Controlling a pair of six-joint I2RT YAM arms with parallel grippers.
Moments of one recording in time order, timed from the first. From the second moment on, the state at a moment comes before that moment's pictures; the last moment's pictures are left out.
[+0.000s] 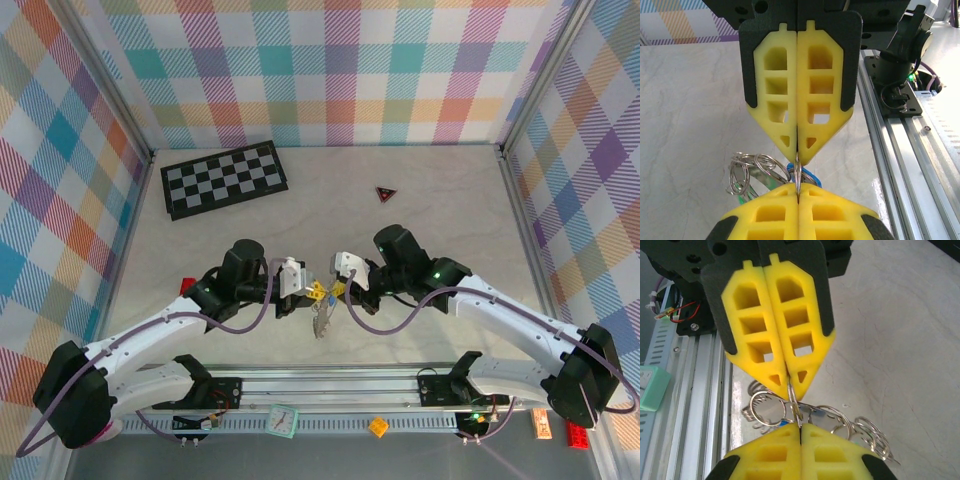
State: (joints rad) left arm -0.70 1.05 0.60 -0.02 0.71 0.44; right arm 0.79 1.13 0.86 -0.47 -0.54 -0.43
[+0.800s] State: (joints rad) left arm -0.70 1.05 0.57 0.06 0.73 0.40; right arm 0.77 1.13 0.80 -0.40 -0.59 -0.39
